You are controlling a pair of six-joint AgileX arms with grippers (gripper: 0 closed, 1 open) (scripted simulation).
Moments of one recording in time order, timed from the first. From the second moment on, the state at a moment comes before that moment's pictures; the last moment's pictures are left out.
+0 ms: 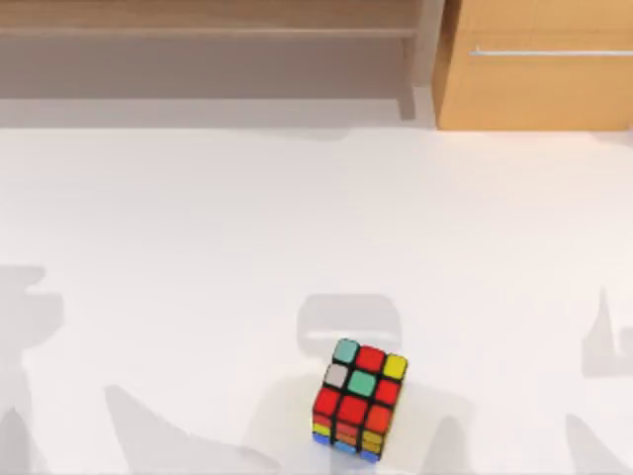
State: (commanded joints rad) left arm 0.32 0.68 0.46 -0.34 0.01 0.28; right arm 0.00 0.00 0.00 0.00 0.00 0.00
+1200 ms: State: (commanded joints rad) left arm 0.82 1.85 1.17 -0.86 0.02 0.71; right arm 0.00 0.00 0.00 0.00 0.00 0.00
